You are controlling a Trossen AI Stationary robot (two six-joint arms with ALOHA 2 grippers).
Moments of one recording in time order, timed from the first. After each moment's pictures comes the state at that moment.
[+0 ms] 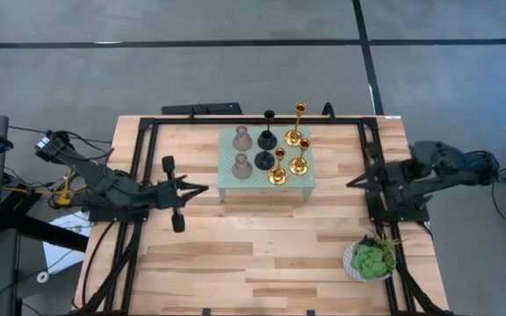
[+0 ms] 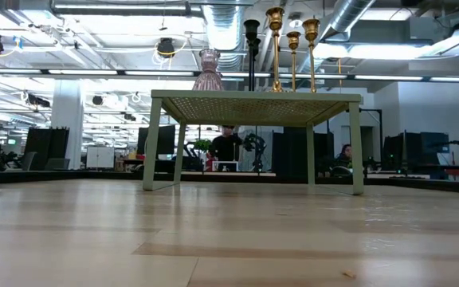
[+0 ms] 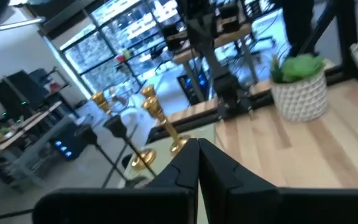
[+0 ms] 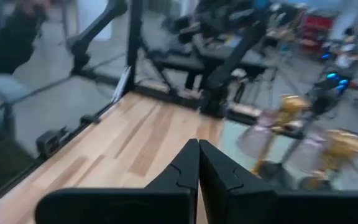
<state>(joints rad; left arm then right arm) -0.59 0.75 0.85 -0.07 -0.80 0.41 0.20 0.38 0.75 -0.52 0.00 -0.21</state>
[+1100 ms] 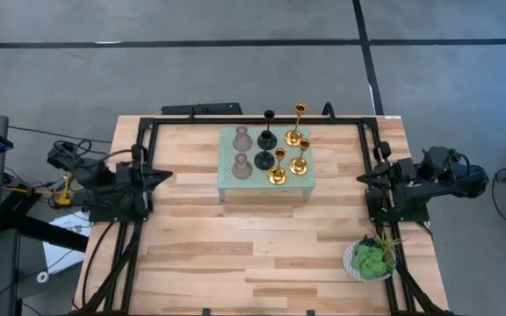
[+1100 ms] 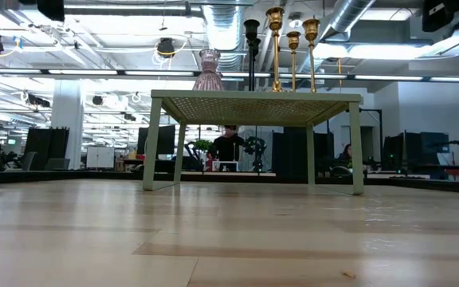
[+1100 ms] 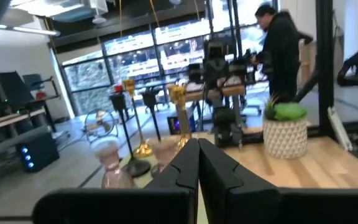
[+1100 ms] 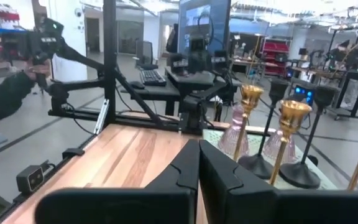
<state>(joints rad) -0.58 0.00 0.41 -0.07 -0.72 0.33 0.15 0.04 0.55 -0.49 0.06 -0.10</state>
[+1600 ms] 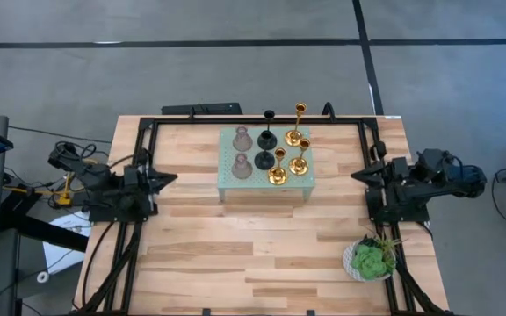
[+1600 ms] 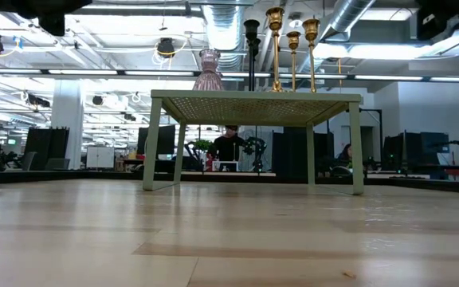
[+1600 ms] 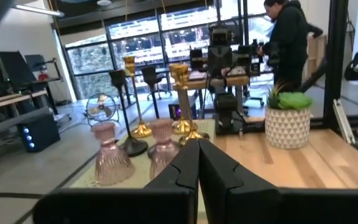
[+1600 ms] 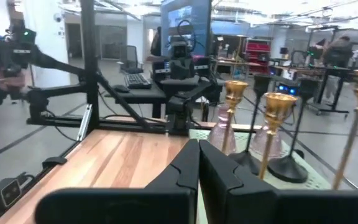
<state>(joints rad) -0.58 0.00 0.34 -0.07 -0.76 0.25 0.15 0.04 0.48 -0.40 0.13 -0.08</state>
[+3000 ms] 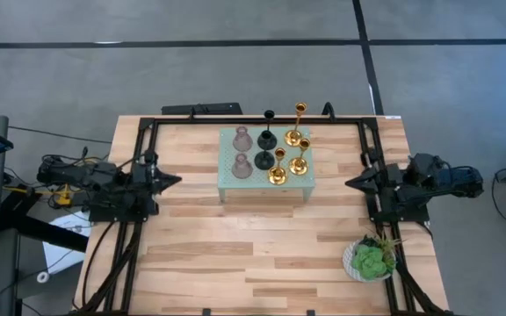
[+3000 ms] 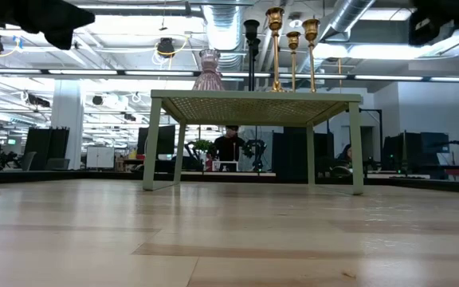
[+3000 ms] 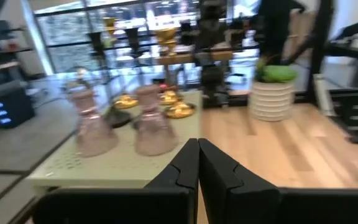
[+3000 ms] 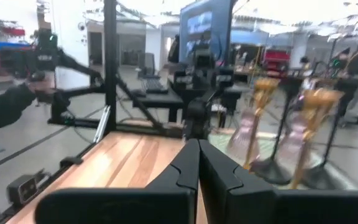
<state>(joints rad) -0.32 0.00 0.36 -0.26 -0.46 0.12 0.15 0.04 0.37 -0.25 0.04 -0.09</state>
